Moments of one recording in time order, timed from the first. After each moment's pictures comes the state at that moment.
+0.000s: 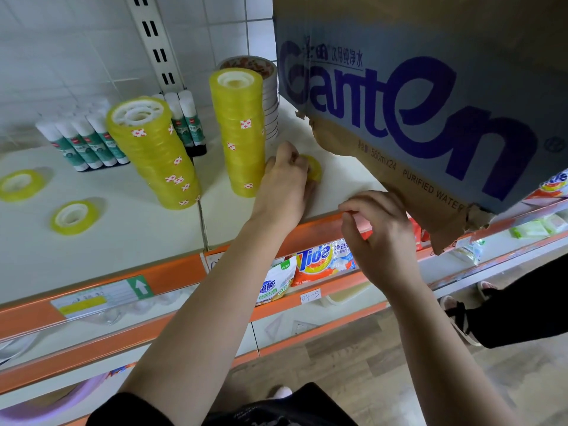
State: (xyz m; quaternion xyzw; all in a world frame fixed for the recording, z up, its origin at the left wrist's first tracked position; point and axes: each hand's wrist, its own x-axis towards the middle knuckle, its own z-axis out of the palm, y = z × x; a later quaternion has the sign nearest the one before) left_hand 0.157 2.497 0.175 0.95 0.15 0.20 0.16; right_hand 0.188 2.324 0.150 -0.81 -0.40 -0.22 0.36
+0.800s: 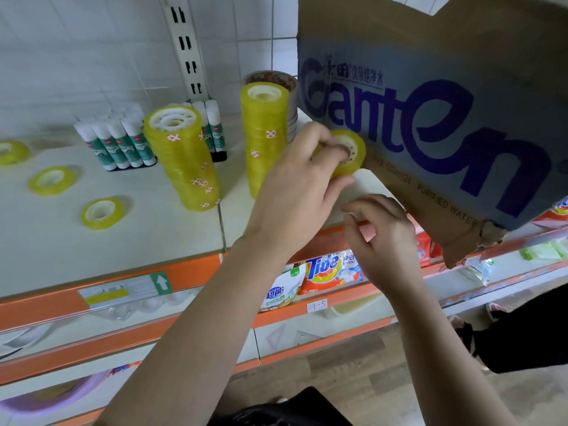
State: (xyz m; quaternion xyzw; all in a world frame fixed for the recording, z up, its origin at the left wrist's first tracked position) left_hand 0.102 2.487 0.232 0.90 0.02 0.39 0.18; right_hand 0.181 2.341 0.164 -0.81 -0.41 -0.18 0.38
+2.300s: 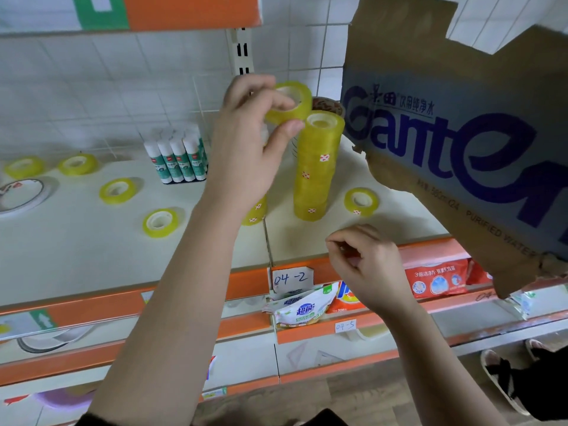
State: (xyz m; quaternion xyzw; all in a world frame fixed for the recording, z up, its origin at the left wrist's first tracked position) left_hand 0.070 2.589 0.275 0.84 0.12 0.47 0.23; right_hand 0.147 2.394 0.158 -0.76 -0.49 -0.09 0.42
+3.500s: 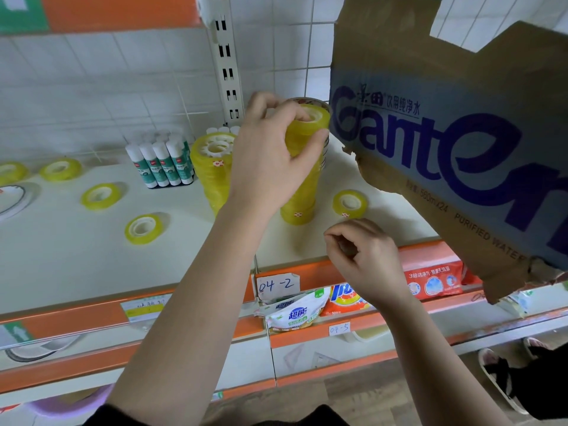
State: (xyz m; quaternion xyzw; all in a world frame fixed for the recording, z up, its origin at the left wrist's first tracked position) left_hand 0.106 2.561 0.268 0.86 0.16 0.44 0.22; right_hand 0.171 2.393 0.157 -0.78 -0.47 -0.11 0.40
